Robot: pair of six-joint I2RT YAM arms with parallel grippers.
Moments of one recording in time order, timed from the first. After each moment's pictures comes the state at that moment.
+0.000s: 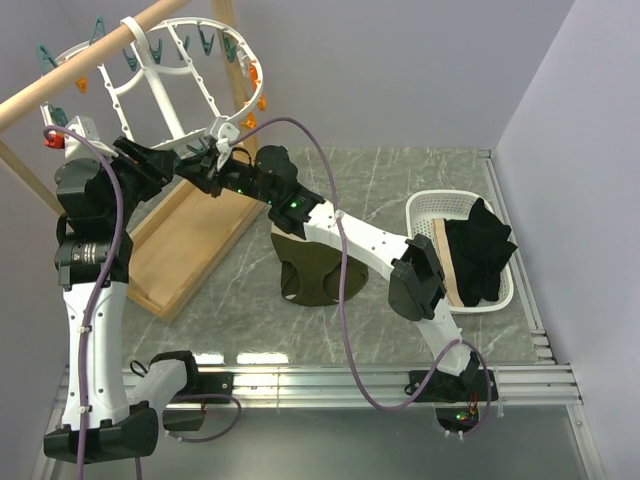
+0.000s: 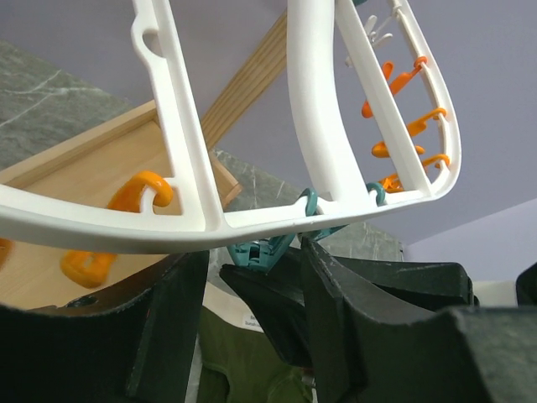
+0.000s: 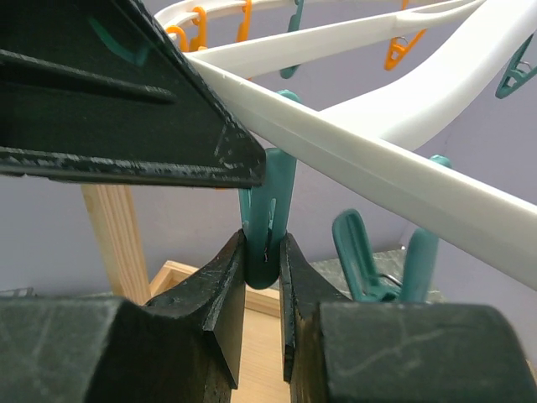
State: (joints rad) left arm 0.11 0.97 1.35 -0.48 0.15 -0.64; right arm 0.96 2.17 2.07 0.38 -0.35 -0.02
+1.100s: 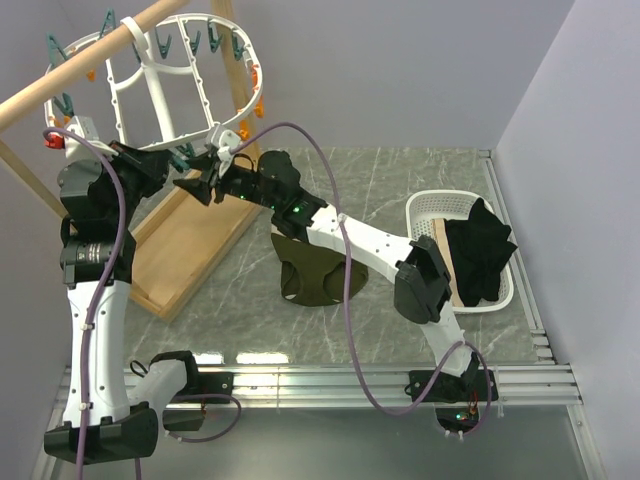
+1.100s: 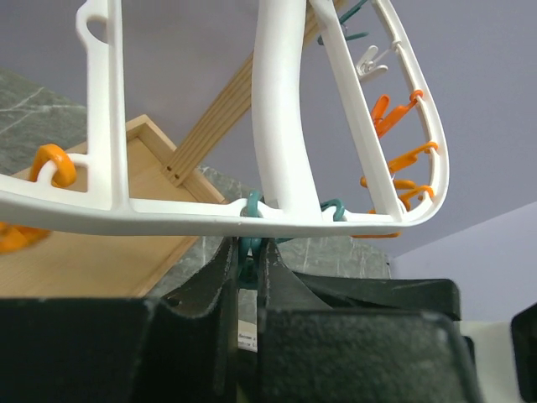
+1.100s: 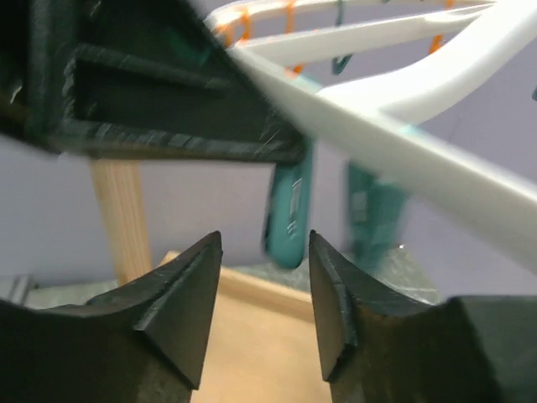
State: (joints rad) left arm 0.11 0.97 1.30 -0.37 0.15 -0.68; right arm 0.97 2.13 2.00 0.41 -0.35 -0.04
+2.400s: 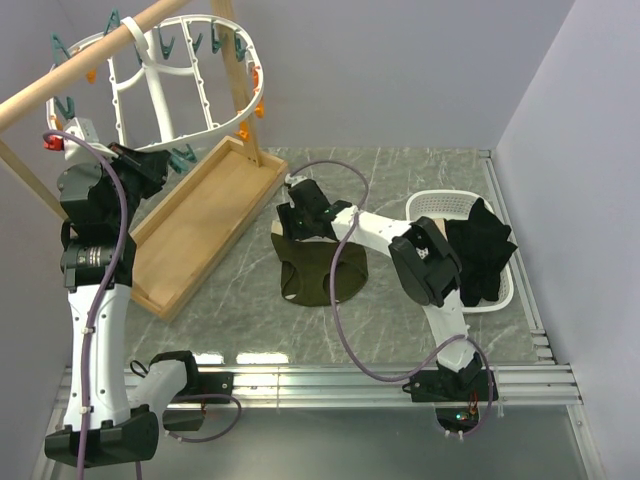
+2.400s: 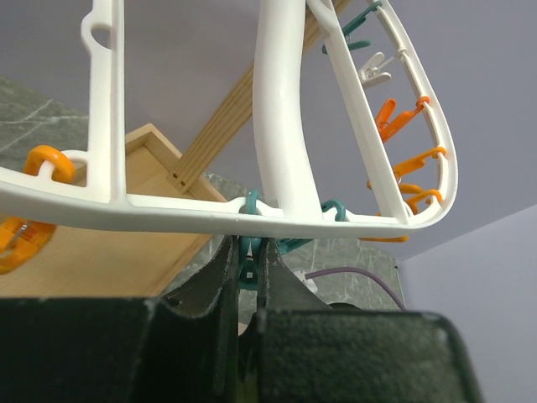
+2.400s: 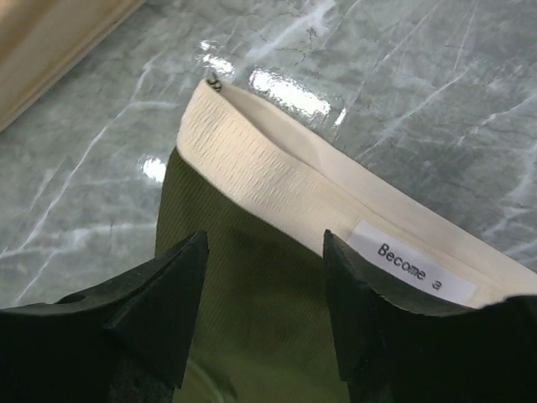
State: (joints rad) left arm 0.11 0.95 1.28 -0.35 0.15 -0.65; right arm 0.75 2.12 1.59 -0.26 0.02 0.32
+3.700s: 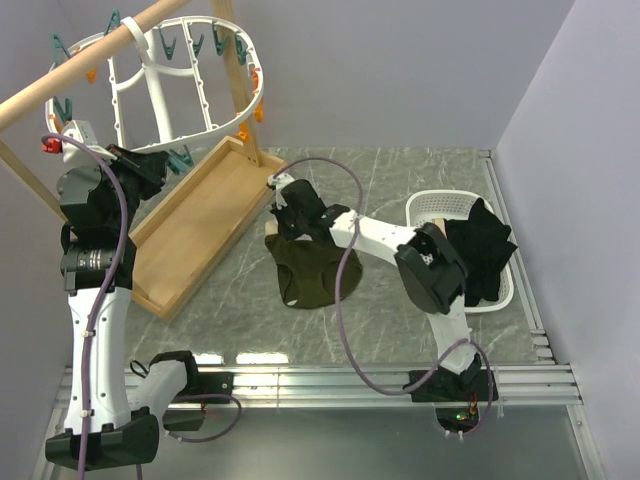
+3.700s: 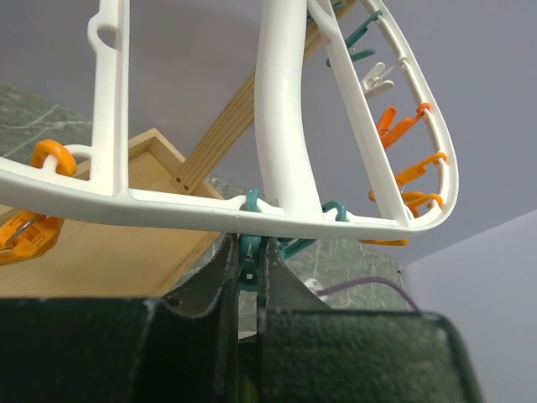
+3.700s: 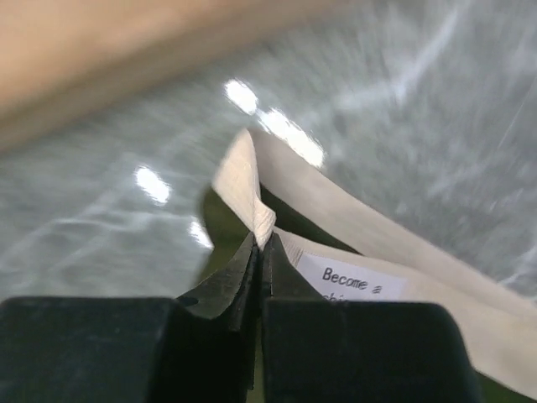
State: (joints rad) left arm 0.11 0.93 1.27 -0.34 0.13 -0.64; right arm 0.79 2.11 1.59 -0.20 -0.01 0.18
